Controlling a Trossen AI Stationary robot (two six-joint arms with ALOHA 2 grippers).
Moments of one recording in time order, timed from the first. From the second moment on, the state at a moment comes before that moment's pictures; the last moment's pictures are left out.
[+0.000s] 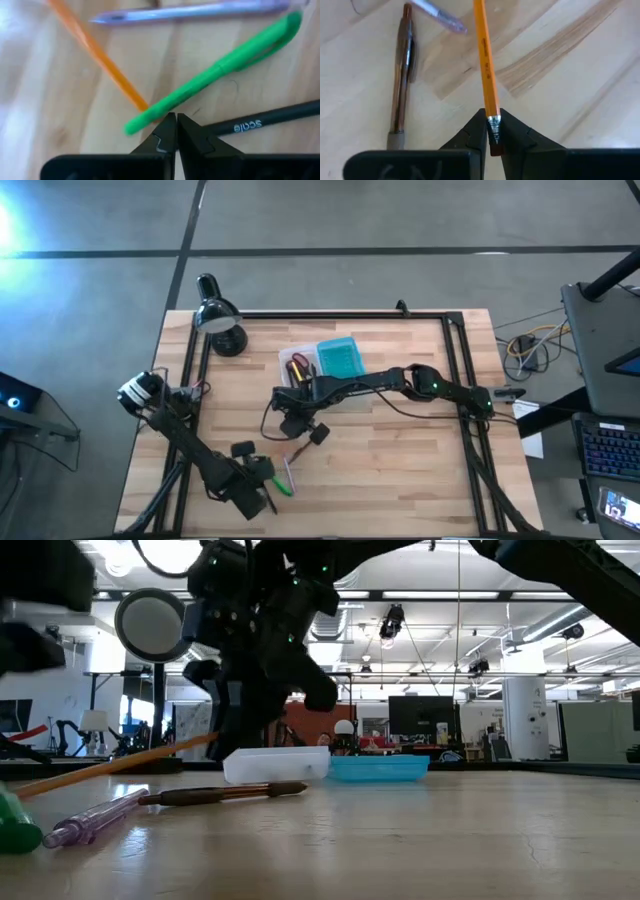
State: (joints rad) left arm -0.79 1.74 1.08 -0.73 -0.29 -1.06; right arm 0.05 2.45 2.12 -0.81 -0.20 -0.78
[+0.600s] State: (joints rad) left arm -0.86 1.46 1.12 -1.16 -0.59 -1.55; right arm -0.07 2.24 2.12 -1.00 0.09 -0.24
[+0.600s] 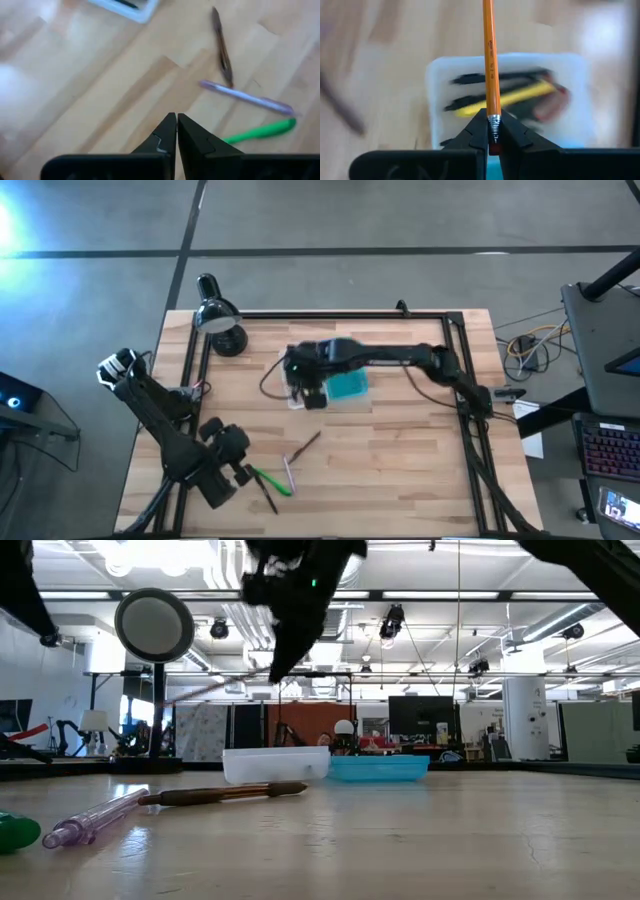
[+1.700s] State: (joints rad) left arm -0.85 1.38 0.93 -1.23 -0.72 -1.55; right arm -0.03 2.05 1.57 -0.69 0.21 0.74
